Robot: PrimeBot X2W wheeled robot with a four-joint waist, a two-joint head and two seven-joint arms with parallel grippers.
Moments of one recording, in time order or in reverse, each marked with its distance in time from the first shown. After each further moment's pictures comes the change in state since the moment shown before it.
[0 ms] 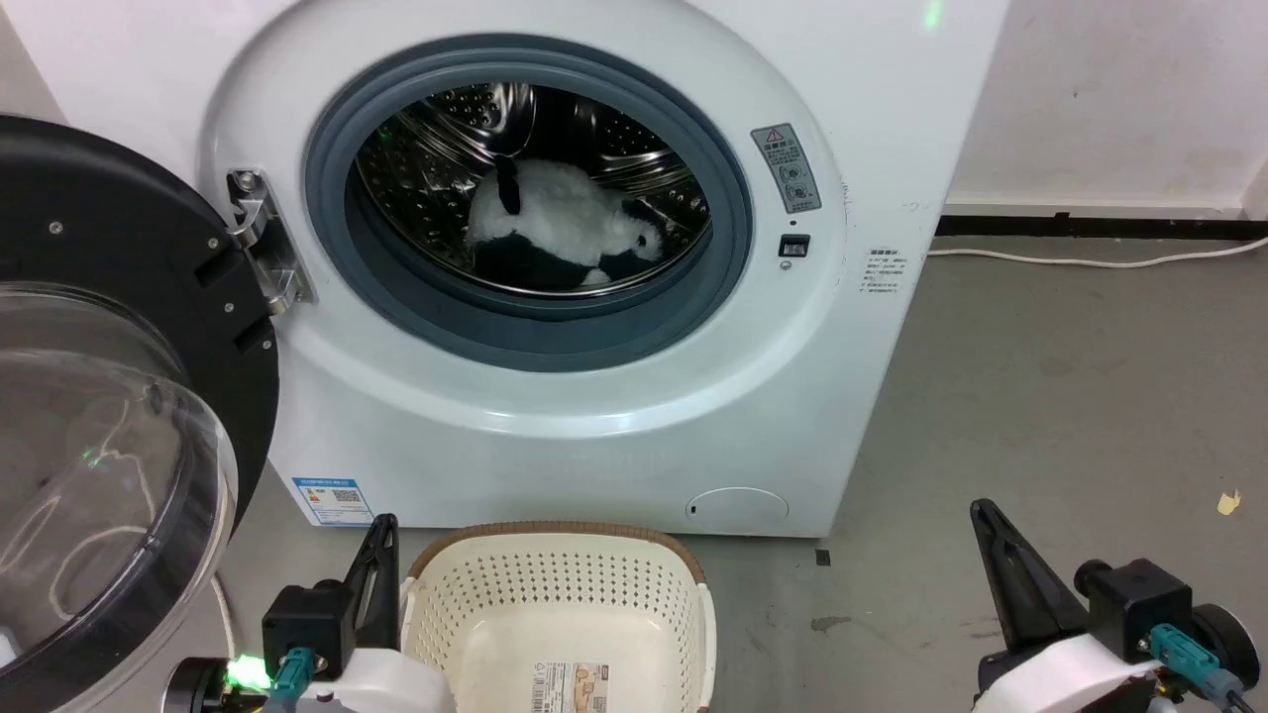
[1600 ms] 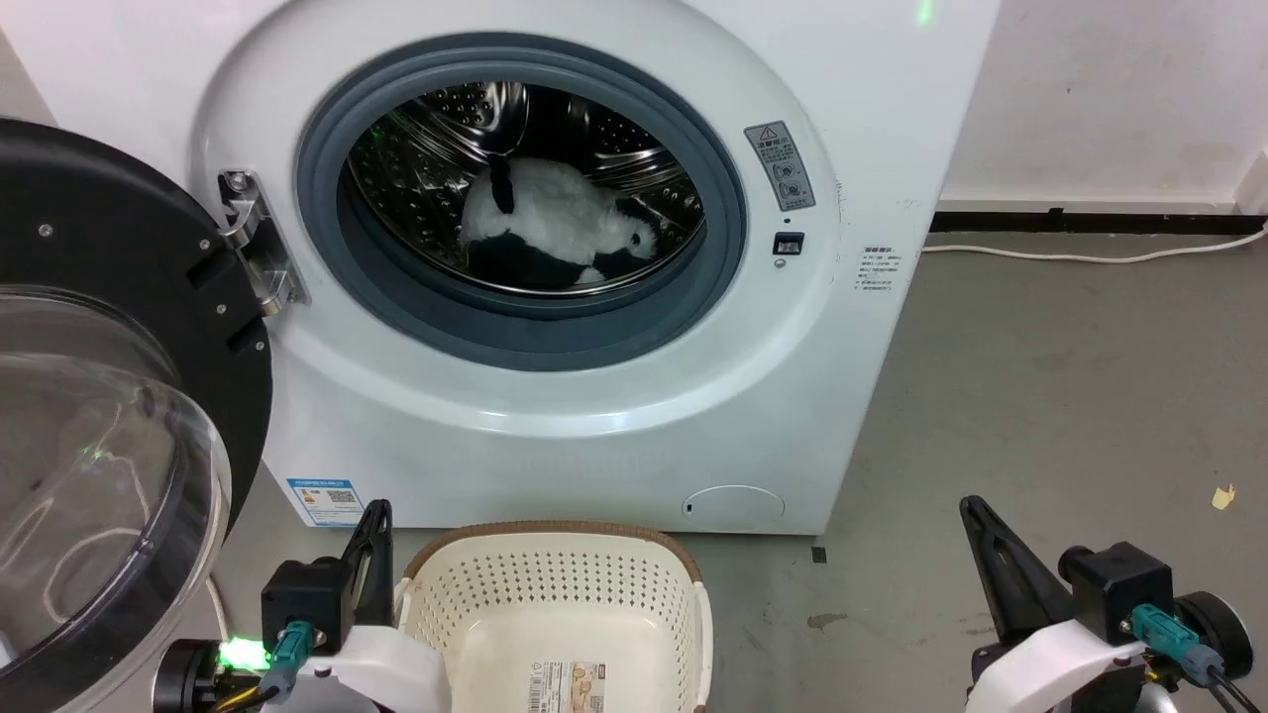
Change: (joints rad) left arm -0.020 -0.024 0.039 -0.028 0.052 -0.028 0.077; right arm -0.015 0.000 0.011 -0.013 -0.018 0.000 0.072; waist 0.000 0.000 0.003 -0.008
